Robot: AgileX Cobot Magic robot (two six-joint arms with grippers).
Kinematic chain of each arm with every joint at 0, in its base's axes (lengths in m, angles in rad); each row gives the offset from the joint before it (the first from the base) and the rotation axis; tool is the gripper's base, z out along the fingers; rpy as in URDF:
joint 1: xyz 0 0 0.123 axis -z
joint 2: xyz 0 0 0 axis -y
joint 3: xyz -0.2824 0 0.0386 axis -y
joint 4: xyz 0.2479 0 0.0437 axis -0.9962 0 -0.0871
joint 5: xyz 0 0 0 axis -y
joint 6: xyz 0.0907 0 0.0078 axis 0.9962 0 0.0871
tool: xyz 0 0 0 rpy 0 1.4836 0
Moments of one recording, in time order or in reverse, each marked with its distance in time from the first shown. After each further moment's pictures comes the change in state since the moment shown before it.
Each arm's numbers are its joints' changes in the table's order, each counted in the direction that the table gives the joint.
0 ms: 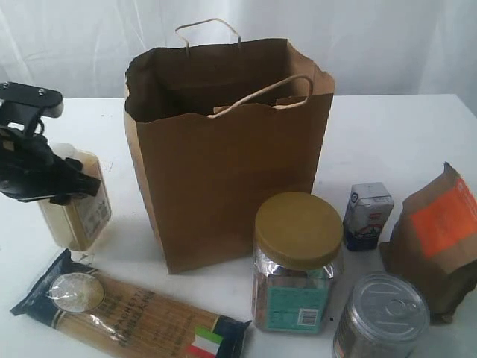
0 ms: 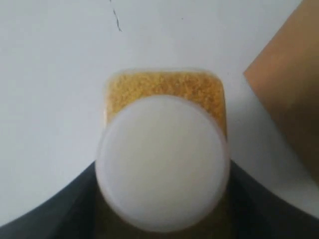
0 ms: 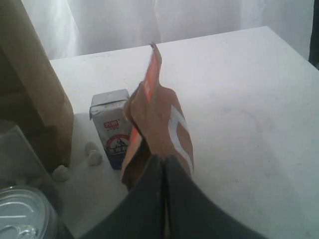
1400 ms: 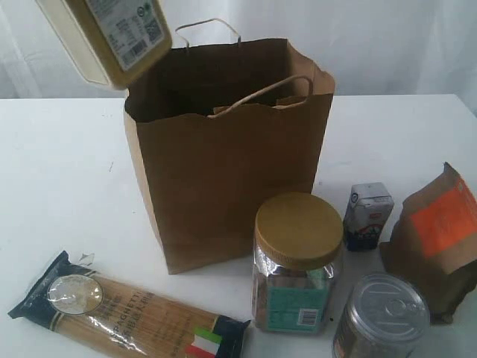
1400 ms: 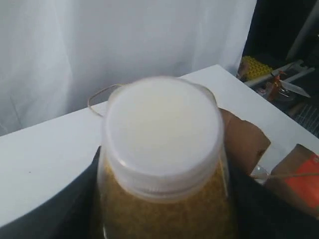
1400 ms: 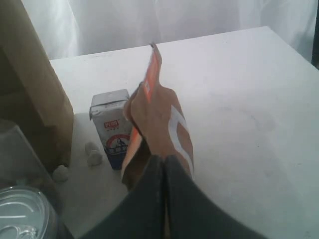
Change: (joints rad) left arm 0.152 0.324 0.493 0.456 -0.264 0.314; right arm 0.000 0.000 0.000 0.000 0.000 0.000
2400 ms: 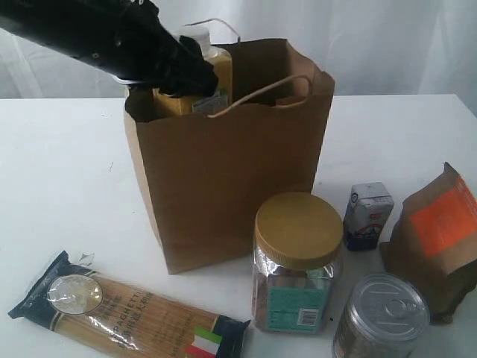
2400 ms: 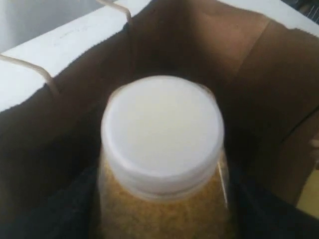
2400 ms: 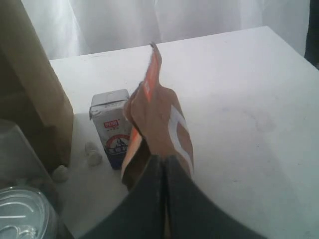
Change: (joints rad) left arm 0.113 -0.387 0.025 -0.029 0.050 0.082; right arm 0.000 0.000 0.000 0.000 0.000 0.000
